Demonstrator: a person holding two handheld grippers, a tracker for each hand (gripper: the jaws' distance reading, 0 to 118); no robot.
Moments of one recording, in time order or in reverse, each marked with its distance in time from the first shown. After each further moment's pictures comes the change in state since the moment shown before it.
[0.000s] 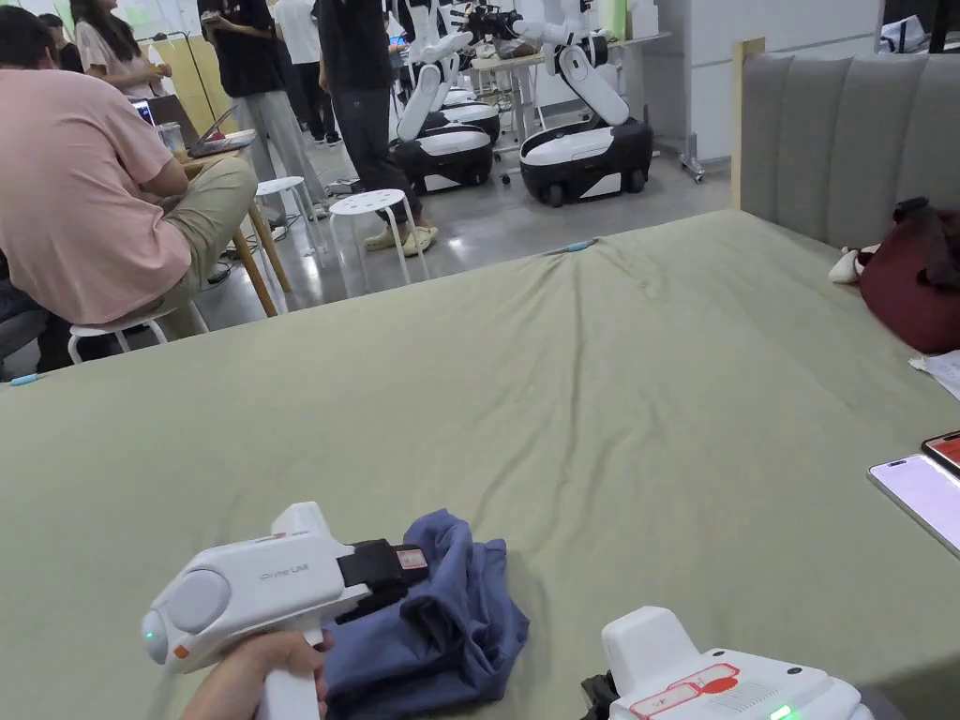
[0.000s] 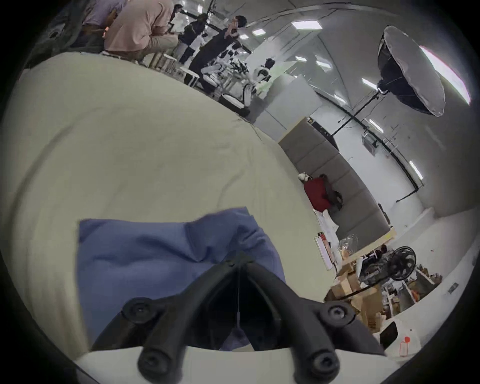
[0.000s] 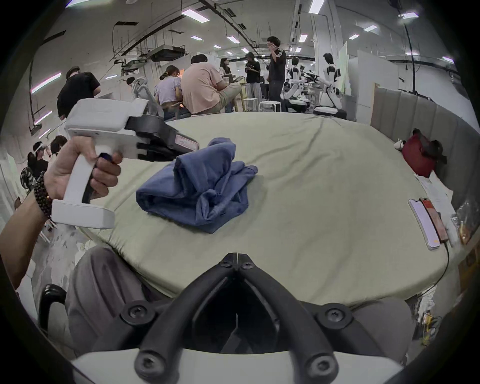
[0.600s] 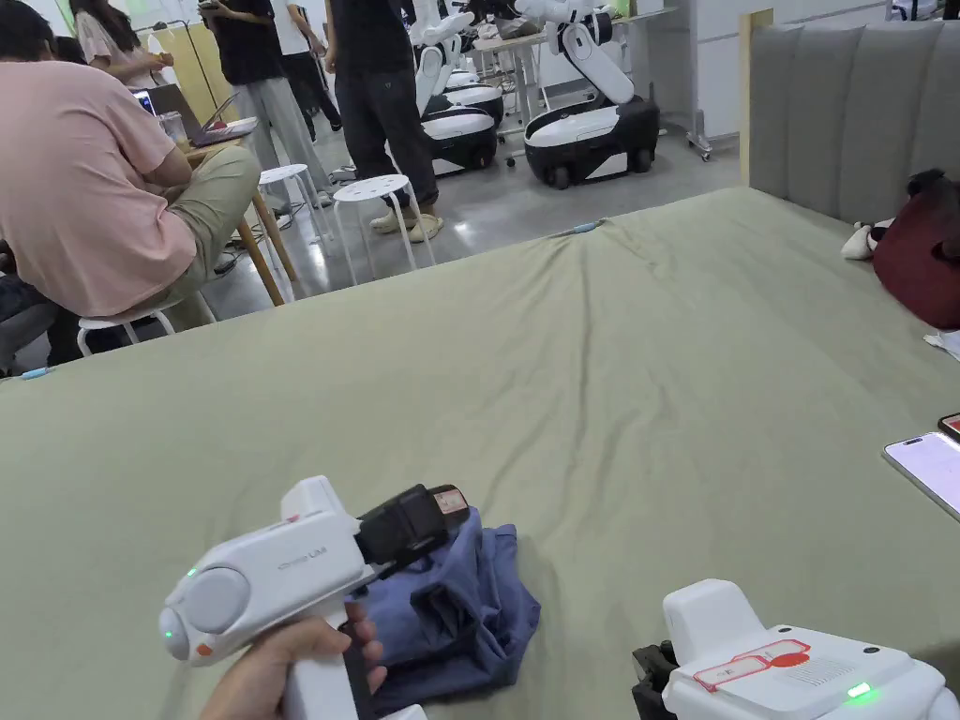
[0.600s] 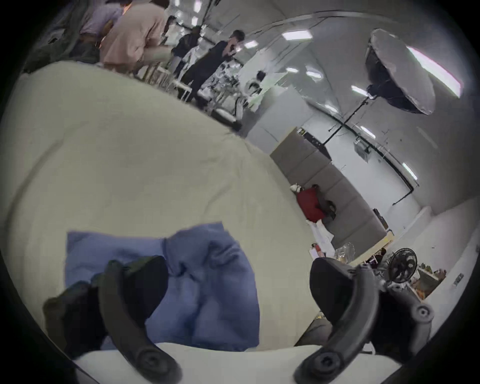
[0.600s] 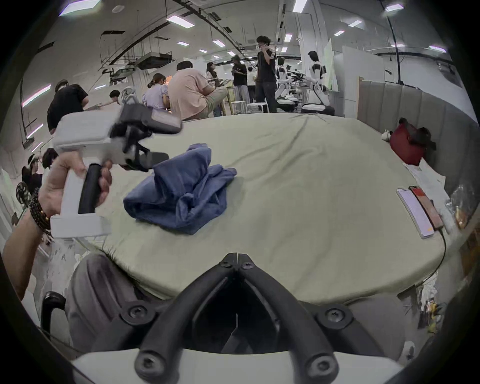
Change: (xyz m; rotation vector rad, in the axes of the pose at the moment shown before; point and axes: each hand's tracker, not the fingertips) left arm 0.023 -0.003 0.026 0.154 -0.012 -0.059; right arm 0.020 -0.006 0.008 0.019 -0.033 -0.067
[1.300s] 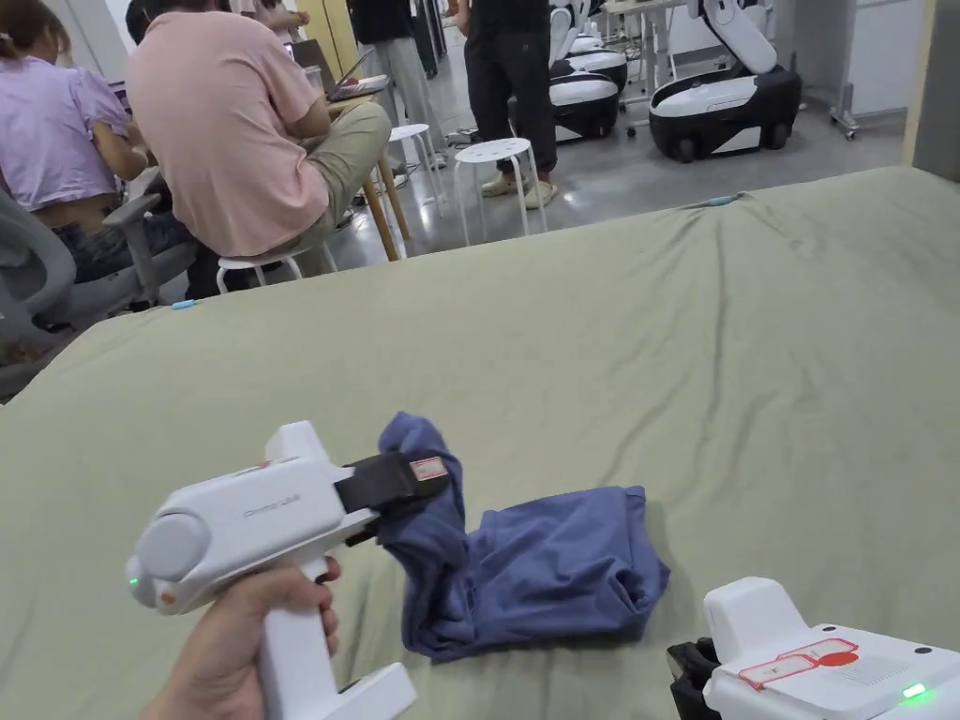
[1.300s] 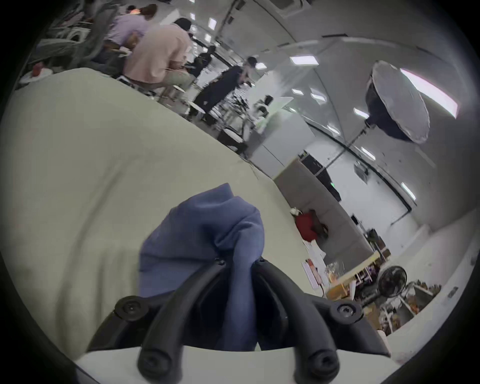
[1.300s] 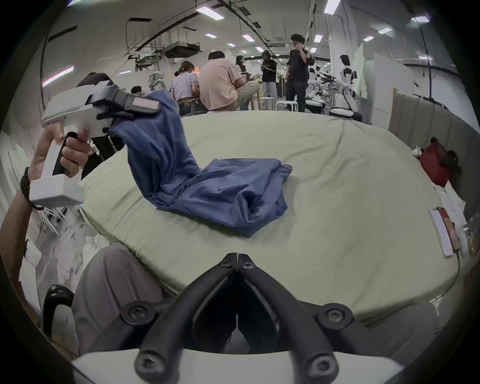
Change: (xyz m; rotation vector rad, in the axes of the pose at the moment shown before) left arm -0.036 0.023 0.095 0.070 -0.004 0.057; right arm -0.055 0.006 -0.026 -0.030 0.109 0.105
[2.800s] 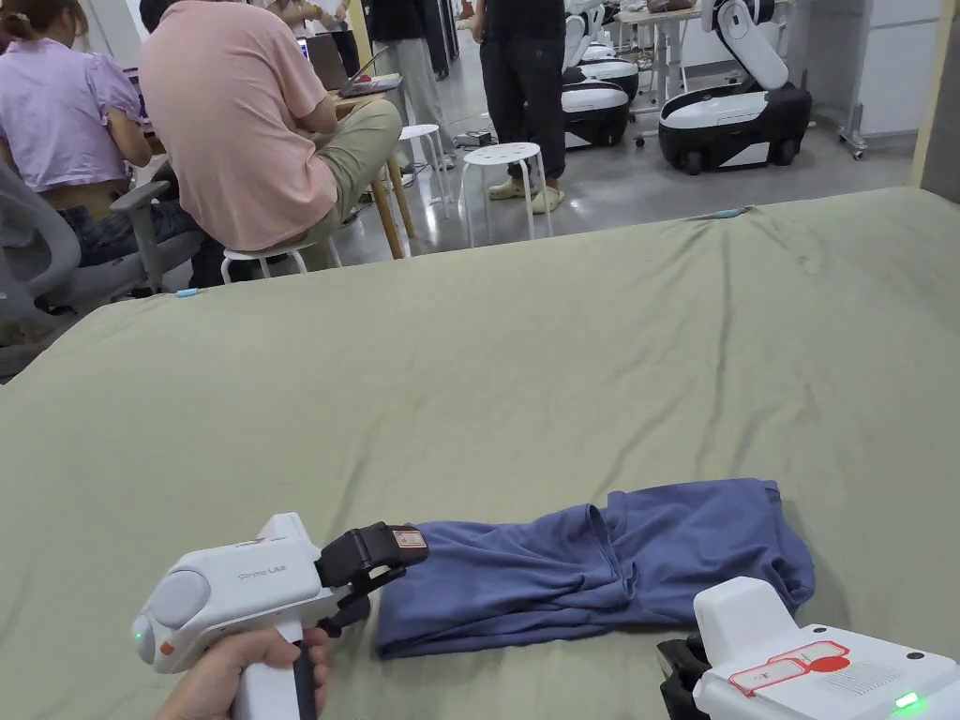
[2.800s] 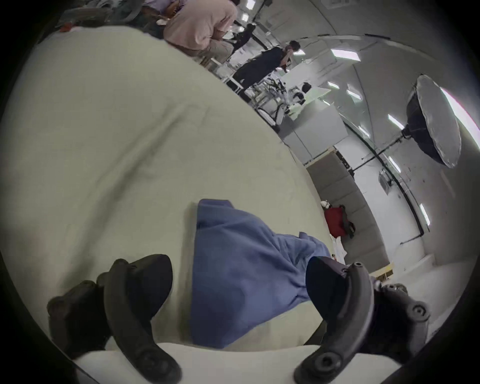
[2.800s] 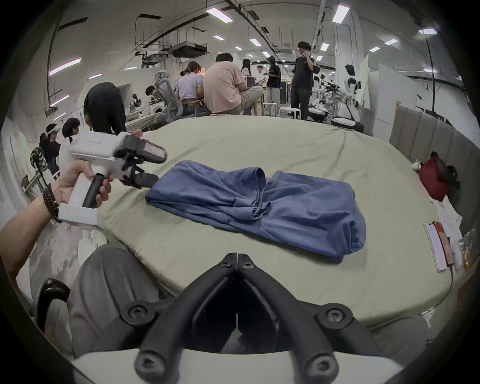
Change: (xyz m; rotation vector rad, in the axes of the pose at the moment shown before) left arm -0.143 -0.022 -0.011 -0.120 0.141 0.243; right arm -0.009 0.007 0.001 0.018 -0.005 0.065
